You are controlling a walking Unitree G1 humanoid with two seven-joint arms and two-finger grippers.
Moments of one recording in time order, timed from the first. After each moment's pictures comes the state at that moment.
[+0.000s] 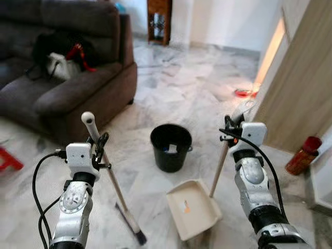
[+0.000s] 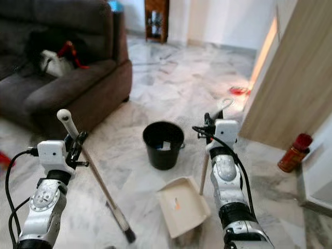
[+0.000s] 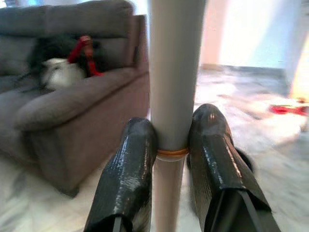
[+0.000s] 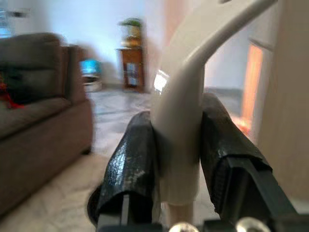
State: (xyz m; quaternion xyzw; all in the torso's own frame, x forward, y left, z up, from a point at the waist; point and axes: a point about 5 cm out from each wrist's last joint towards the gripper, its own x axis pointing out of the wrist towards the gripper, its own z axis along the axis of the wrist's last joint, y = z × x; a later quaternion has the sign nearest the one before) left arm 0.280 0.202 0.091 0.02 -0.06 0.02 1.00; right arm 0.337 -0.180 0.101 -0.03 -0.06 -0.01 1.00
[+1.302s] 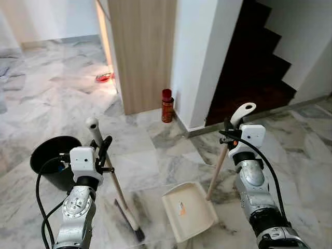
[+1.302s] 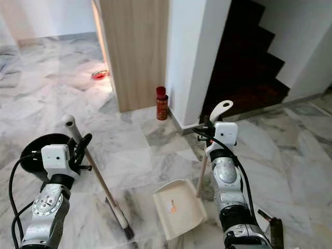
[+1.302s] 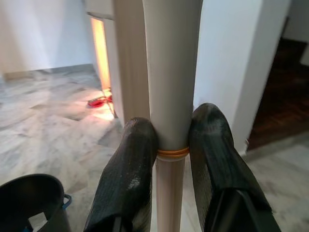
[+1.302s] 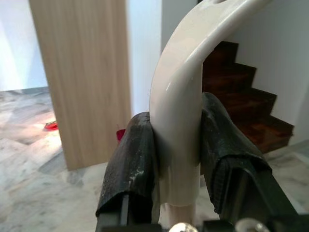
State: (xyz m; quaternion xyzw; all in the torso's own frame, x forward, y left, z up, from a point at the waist) left arm 0.282 0.195 0.098 0.03 -0.07 0.00 1.00; right arm 0.340 -0.180 0.108 -0.04 -0.07 -0.01 1.00
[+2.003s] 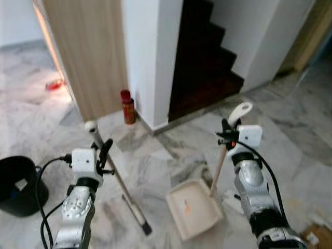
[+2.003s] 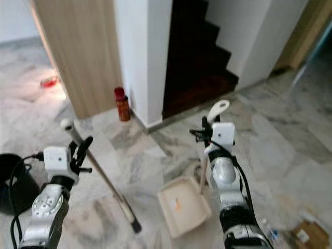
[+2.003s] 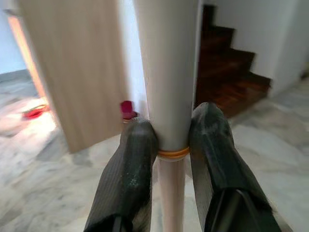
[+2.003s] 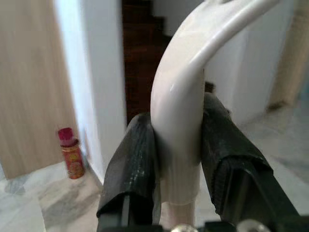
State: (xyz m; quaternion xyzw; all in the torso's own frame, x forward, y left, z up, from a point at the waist) left arm 0.281 0.196 0.097 0.04 -0.07 0.00 1.00; right arm 0.341 -0.171 0.110 -0.04 -0.07 0.01 1.00
